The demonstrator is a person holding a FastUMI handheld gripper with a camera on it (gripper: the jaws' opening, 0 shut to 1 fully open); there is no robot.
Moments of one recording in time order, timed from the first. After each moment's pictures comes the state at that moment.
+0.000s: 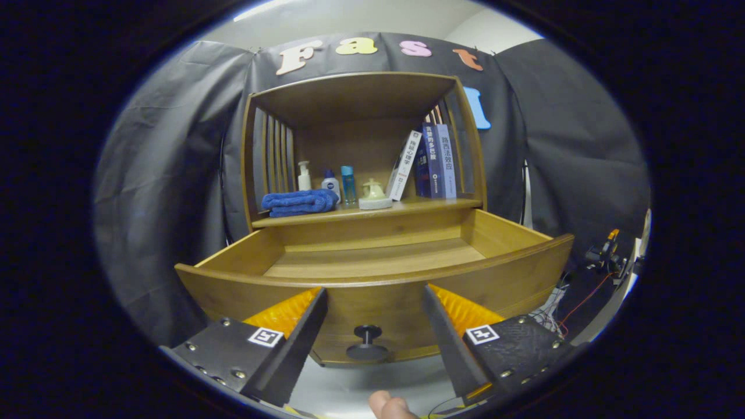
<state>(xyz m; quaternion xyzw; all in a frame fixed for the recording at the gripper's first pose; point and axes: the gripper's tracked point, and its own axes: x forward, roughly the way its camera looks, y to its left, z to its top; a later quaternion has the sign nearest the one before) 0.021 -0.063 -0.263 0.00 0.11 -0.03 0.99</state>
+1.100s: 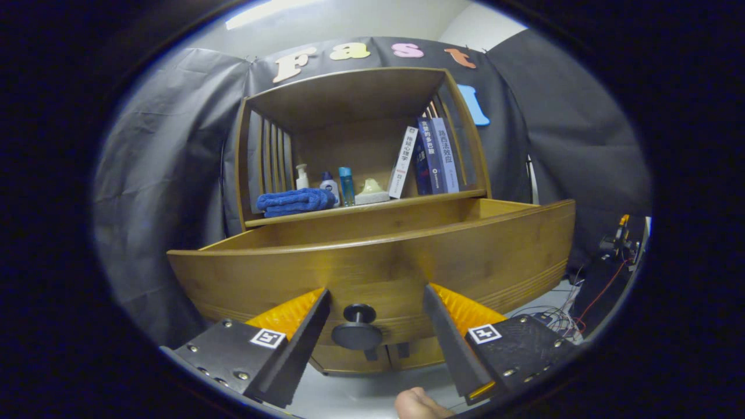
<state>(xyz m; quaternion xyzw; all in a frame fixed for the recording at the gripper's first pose) 0.057 -0.071 -0.282 0.01 0.08 -0.01 1.00</state>
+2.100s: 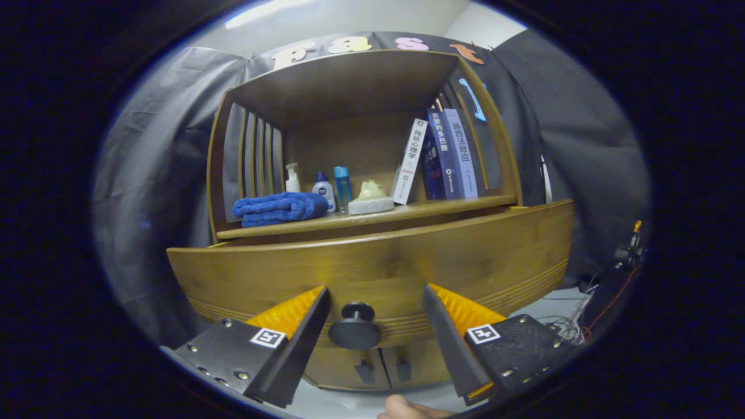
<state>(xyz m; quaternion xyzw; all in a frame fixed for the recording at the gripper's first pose) 0.160 -0.072 -0.288 0.00 0.07 0.00 1.00</state>
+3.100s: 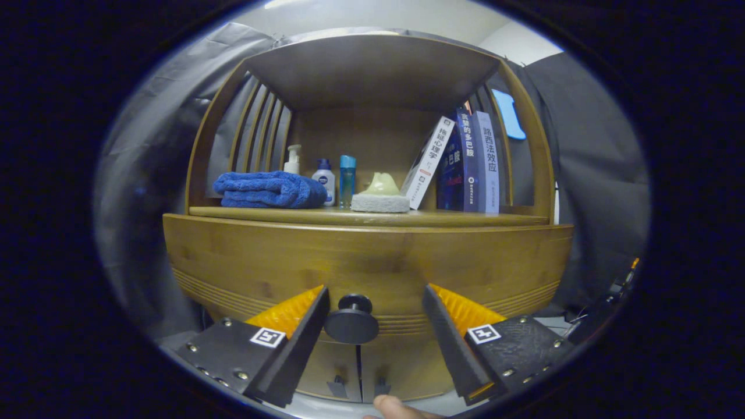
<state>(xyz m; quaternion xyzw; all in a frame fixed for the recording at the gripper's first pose) 0.224 -0.067 -0.302 -0.07 0.06 0.01 1.00</state>
